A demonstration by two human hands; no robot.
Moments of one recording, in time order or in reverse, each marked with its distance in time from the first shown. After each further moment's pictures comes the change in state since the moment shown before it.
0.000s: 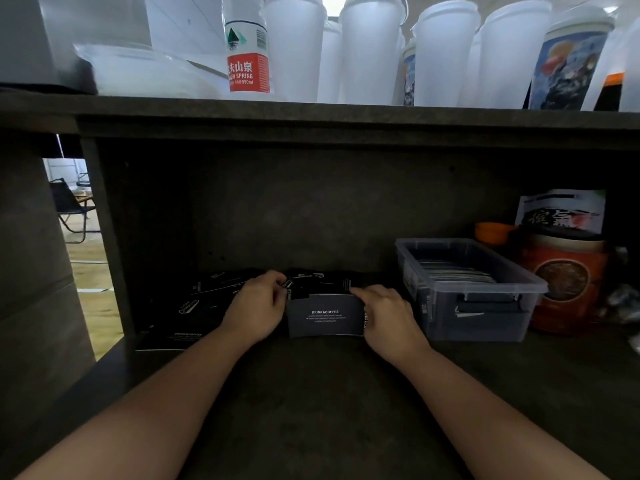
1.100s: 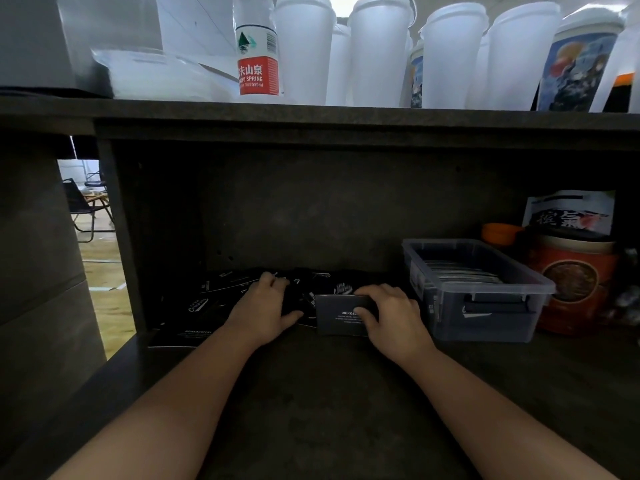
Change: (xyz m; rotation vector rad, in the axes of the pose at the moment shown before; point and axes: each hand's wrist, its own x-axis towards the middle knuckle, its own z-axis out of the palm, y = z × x) left_hand -0.004 -0.002 -0.006 0.296 -0.144 0.046; right_hand -0.004 -0.006 -0.002 0.035 0.082 0.014
